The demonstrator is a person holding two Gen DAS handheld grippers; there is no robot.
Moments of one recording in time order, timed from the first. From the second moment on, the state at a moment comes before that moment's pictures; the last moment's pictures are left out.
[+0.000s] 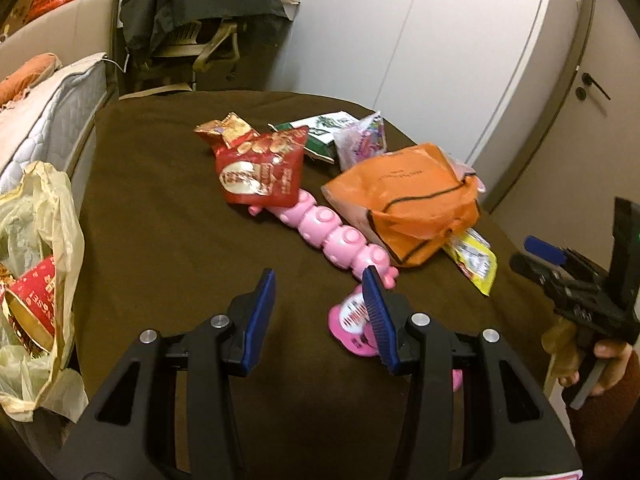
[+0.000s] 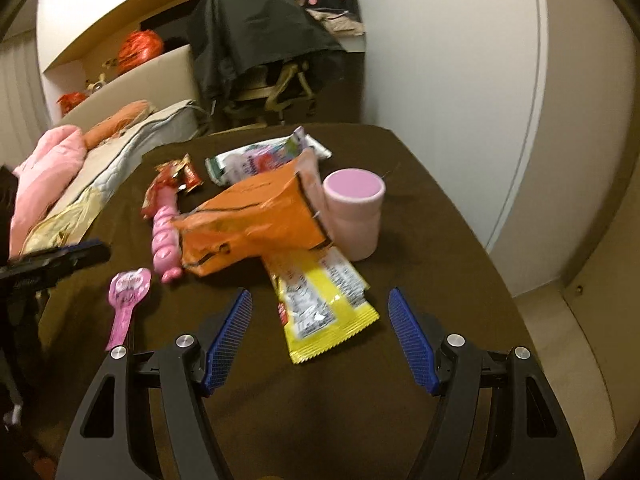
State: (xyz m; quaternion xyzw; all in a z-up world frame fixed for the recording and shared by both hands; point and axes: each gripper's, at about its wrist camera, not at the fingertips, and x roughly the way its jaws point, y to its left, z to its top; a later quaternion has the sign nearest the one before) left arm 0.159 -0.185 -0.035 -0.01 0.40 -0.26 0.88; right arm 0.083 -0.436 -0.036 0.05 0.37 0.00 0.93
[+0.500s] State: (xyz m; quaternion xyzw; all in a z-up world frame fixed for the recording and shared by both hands) left arm 0.274 -0.173 -0.042 -0.09 0.42 -0.21 0.88; right arm 0.090 -0.421 -0.051 0.05 0.39 0.01 0.92
